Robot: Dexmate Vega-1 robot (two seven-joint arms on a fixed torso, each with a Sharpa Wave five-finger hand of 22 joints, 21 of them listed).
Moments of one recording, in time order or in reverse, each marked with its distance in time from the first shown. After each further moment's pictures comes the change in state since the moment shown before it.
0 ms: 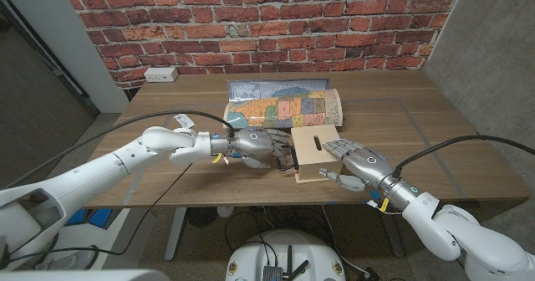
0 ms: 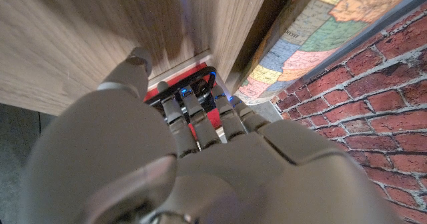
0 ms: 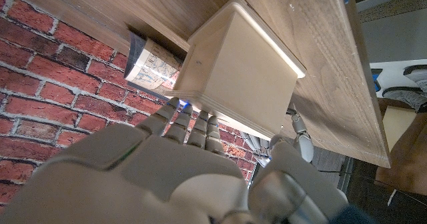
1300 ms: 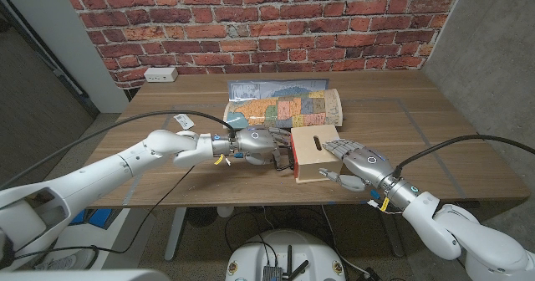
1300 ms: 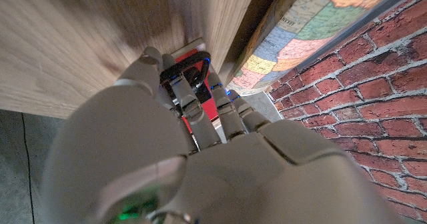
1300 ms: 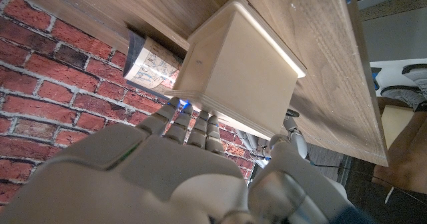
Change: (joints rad) left arm -0.023 -0.008 0.048 0.027 0.026 0.046 0.103; left_hand 0.093 0.066 -0.071 0.001 -0.008 0.379 0.013 0.023 0.009 0.407 -0.002 0.014 0.009 0.172 -0.005 0.008 0.005 0.094 0.002 0.000 0.000; right arm 0.009 -0.006 -0.002 0.010 0.008 0.010 -0.016; right_hand 0.000 0.000 0.000 0.000 0.000 0.007 0.003 0.000 0.000 -0.001 0.000 0.004 0.001 0.000 0.000 0.000 0.005 0.007 0.000 0.000 0.001
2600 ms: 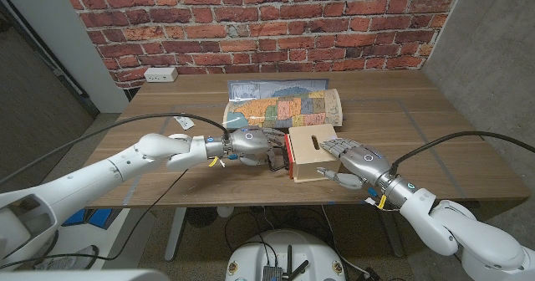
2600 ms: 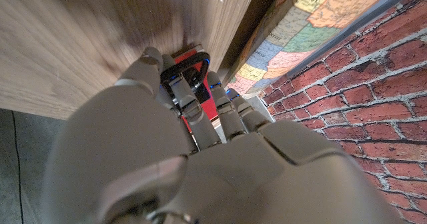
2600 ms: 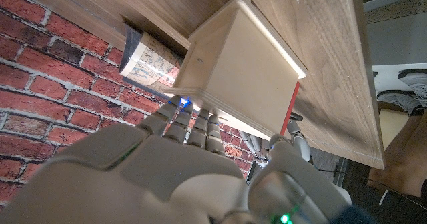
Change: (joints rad) left arm 0.053 0.046 -0.036 -0.040 -0.028 0.030 -0.009; left_hand 0.007 0.007 -0.009 -0.001 0.000 0.009 0.002 -0.001 0.000 0.021 0.000 -0.001 0.000 0.016 -0.005 0.000 0.000 0.015 -0.004 0.000 0.000; right arm 0.039 -0.005 -0.027 -0.014 -0.018 -0.007 0.033; right_hand 0.000 0.000 0.005 -0.005 -0.008 0.014 -0.003 0.004 0.000 0.026 0.000 0.000 0.000 0.020 0.002 0.000 -0.003 0.000 0.000 0.000 0.000
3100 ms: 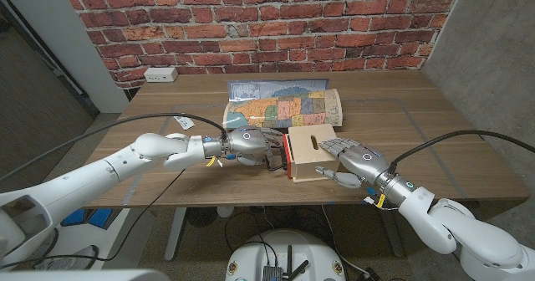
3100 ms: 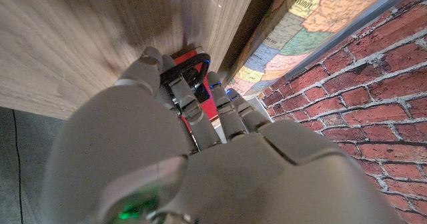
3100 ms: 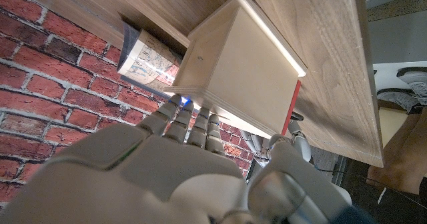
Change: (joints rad) left arm 0.016 0.021 -0.022 -0.014 -0.009 -0.004 -0.014; left_hand 0.000 0.000 -0.004 0.004 0.000 -0.002 0.001 -0.004 0.000 0.000 0.000 -0.002 0.000 0.000 0.000 0.000 0.000 0.003 -0.003 0.000 0.000; right arm 0.013 0.000 -0.008 -0.001 0.005 -0.003 0.016; right_hand -0.004 0.004 0.003 0.003 0.000 0.007 0.007 0.000 0.000 0.022 0.007 0.008 -0.001 0.022 -0.003 0.007 0.003 0.011 0.001 0.000 0.000
